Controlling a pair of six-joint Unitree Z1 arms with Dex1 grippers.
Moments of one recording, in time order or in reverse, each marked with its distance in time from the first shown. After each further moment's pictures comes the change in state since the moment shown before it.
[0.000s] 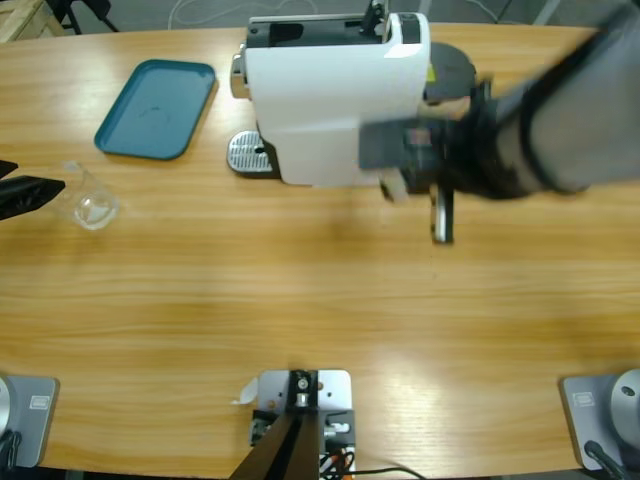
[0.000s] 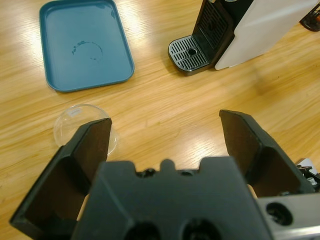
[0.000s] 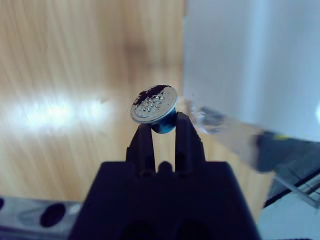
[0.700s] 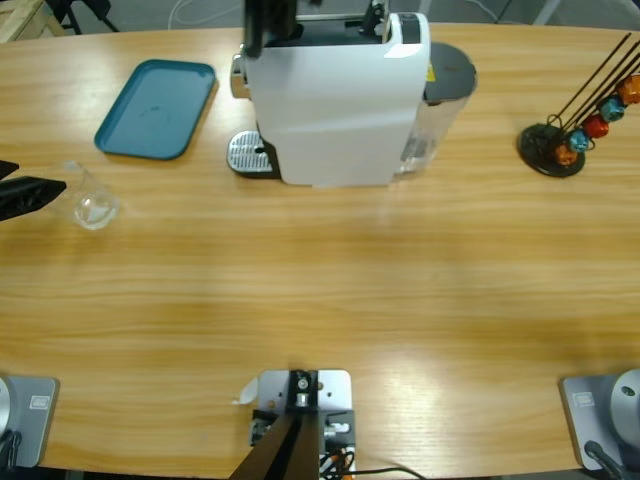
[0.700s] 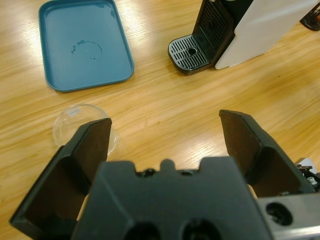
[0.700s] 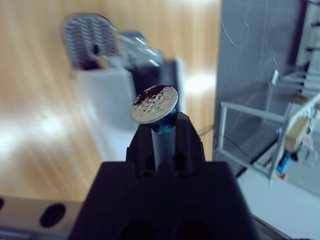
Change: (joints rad) arm 0 -0.001 0.003 0.000 0.000 0.000 0.000; arm 1 -0.036 0.614 -1.190 0.511 -0.229 -0.007
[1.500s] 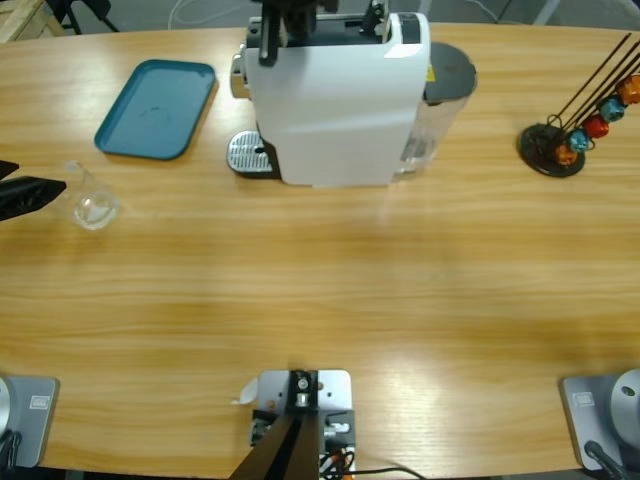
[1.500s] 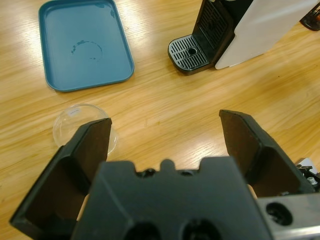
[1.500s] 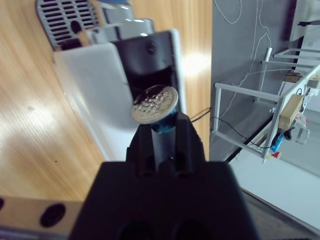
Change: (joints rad) arm 0 0.000 0.000 0.000 0.000 0.000 0.000; arm 1 0.046 0.049 -0.041 0.082 -0.093 0.094
